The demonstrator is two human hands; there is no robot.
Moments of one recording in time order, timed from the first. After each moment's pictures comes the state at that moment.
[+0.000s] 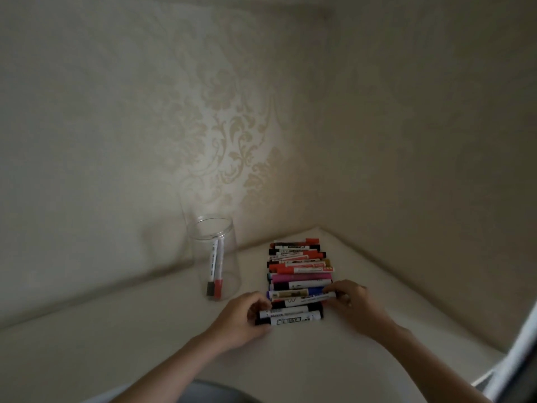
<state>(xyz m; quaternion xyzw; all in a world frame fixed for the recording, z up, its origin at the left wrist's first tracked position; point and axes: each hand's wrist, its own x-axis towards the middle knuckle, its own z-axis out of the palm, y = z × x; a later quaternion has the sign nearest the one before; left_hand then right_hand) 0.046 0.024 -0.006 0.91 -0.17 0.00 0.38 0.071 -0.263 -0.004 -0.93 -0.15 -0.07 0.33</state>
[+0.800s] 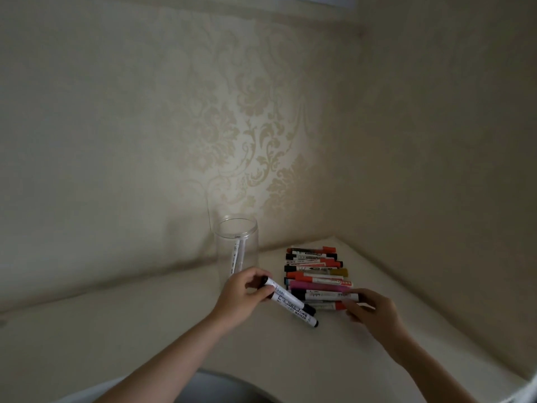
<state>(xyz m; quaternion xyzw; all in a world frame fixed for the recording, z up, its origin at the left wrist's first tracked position) 0.045 0.044 0.028 0.79 -0.08 0.11 0.59 0.053 -0.247 0.005 -0.79 -0.05 -0.05 0.61</state>
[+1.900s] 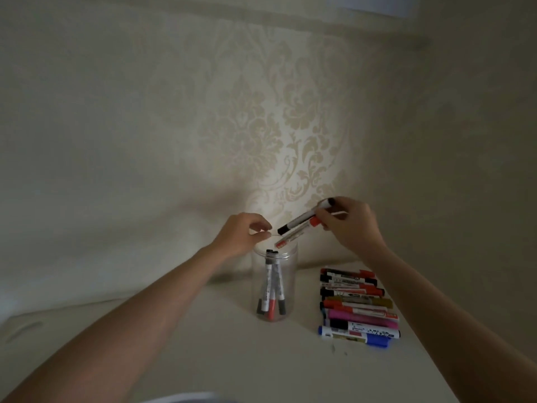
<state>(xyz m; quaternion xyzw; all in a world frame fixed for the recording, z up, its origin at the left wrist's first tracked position) 0.114 0.139 0.152 0.92 -0.08 0.20 0.33 0.116 -0.100 0.191 -0.83 -0.17 -0.20 0.49</state>
